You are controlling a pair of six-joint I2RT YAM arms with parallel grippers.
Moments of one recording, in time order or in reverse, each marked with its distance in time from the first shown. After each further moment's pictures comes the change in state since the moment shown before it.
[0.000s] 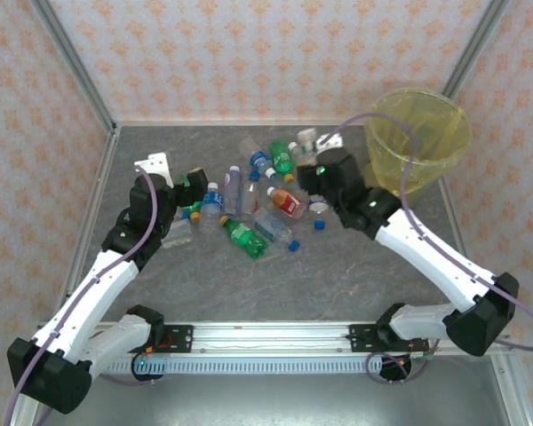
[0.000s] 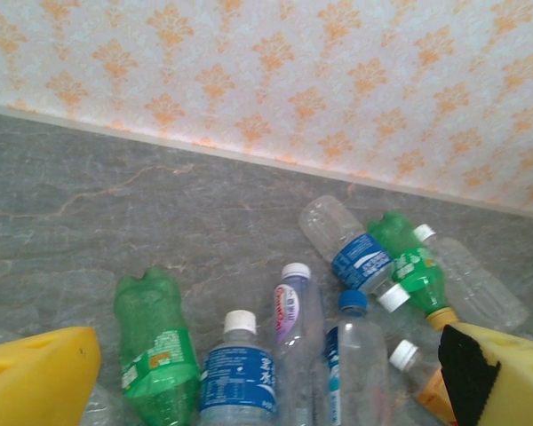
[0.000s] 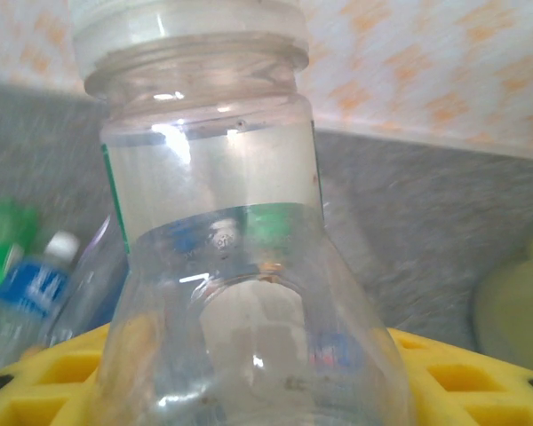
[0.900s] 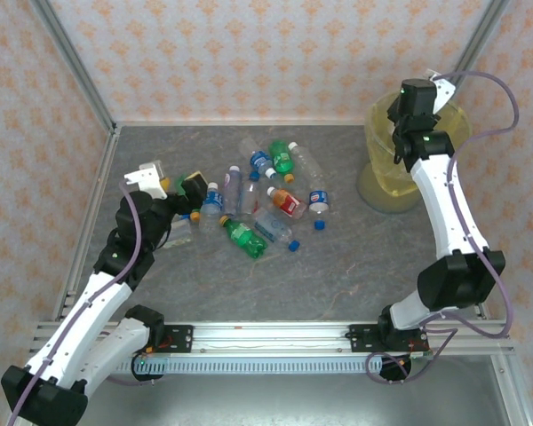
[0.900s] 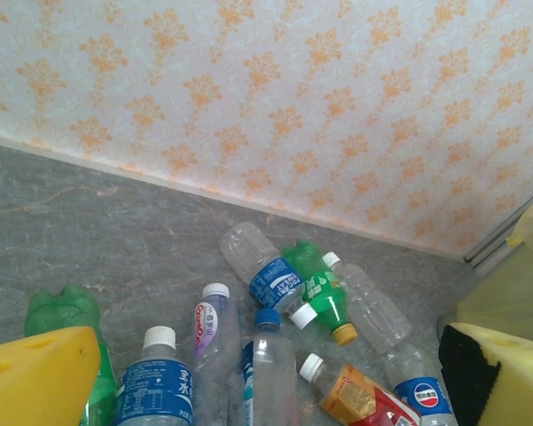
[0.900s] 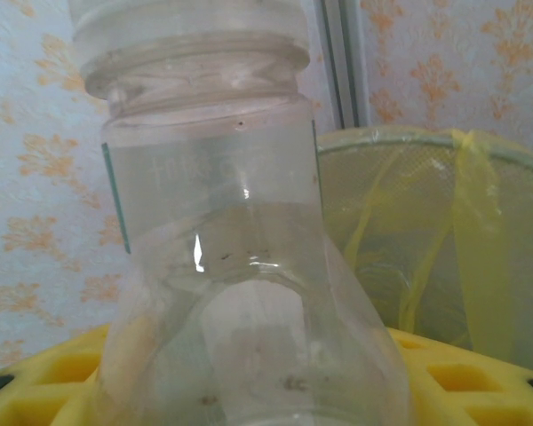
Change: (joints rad) left arm 0.000 -0.166 -0.112 0.107 0.108 -0.084; right arm -0.569 0.287 0.378 -0.043 0.094 0.256
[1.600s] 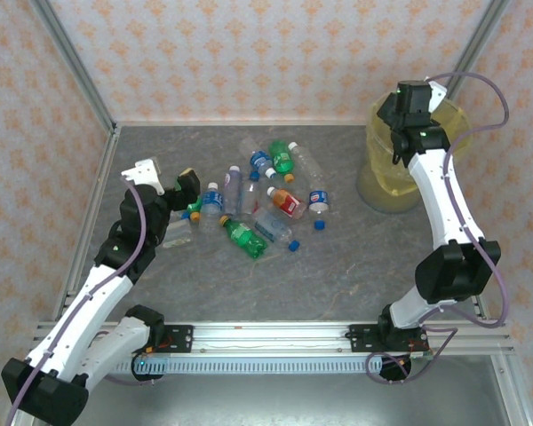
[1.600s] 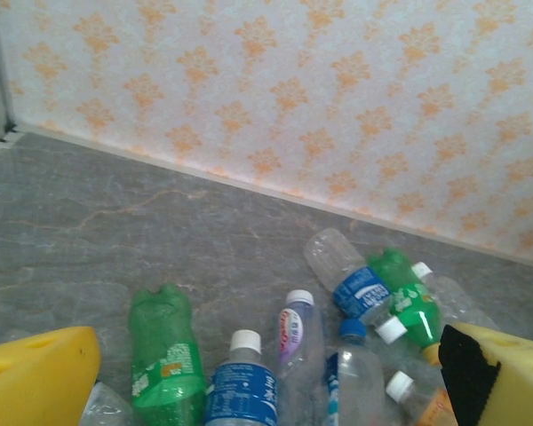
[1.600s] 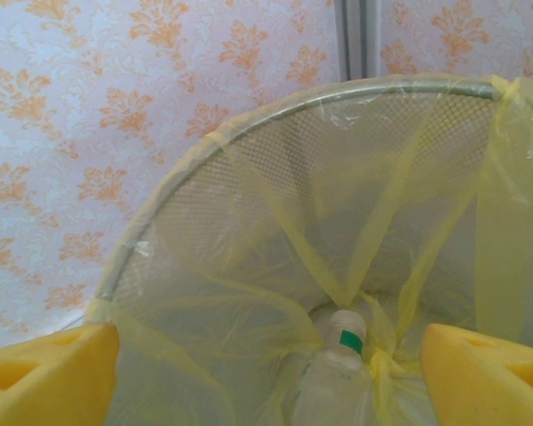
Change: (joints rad) left arm 0.000 0.072 0.066 -0.094 -0.194 0.052; right arm -0.005 0.032 0.021 -0.056 -0.068 -0.025
